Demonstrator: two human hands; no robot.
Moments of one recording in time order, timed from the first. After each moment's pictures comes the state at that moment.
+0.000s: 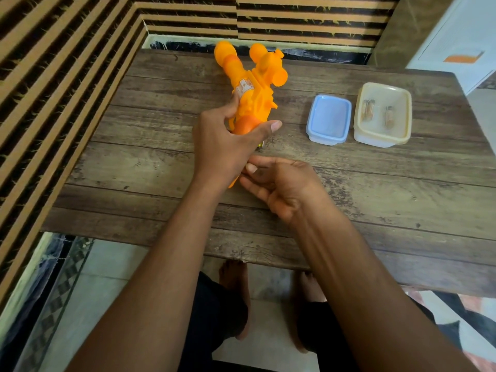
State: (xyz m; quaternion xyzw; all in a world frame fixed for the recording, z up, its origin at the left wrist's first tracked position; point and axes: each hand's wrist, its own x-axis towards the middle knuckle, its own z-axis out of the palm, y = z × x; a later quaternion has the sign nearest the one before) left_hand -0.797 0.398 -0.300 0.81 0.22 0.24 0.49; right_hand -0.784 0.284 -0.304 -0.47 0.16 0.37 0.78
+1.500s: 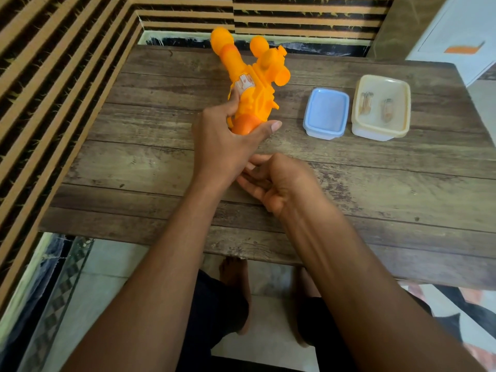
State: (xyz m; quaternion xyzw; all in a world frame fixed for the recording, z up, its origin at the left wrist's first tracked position) left_hand -0.794 0.396 -0.308 0.83 0.19 0.26 0.46; right_hand -0.783 0.292 -0.296 -0.48 0.22 0.39 0.76
